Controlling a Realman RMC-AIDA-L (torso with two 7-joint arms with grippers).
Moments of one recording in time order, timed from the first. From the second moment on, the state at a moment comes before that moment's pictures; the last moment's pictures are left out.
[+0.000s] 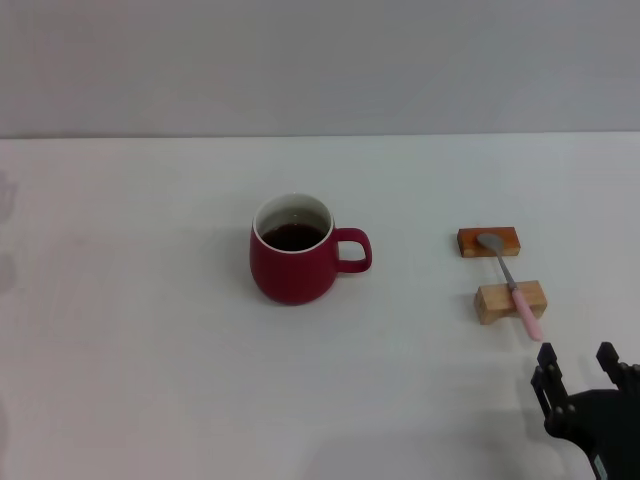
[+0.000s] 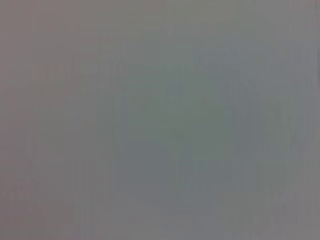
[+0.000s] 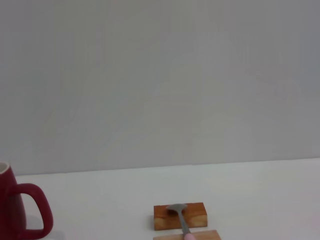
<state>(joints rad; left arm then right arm) -0.50 -2.02 -1.90 -0.24 2.87 0.78 0.04 -0.21 2.04 0.50 1.07 -1.96 -0.96 -0.62</state>
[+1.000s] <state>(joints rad) -0.50 -2.04 -1.93 -0.25 2.87 0.82 0.03 -0.12 2.02 0.54 1.04 -1.95 -0.82 -0.61</state>
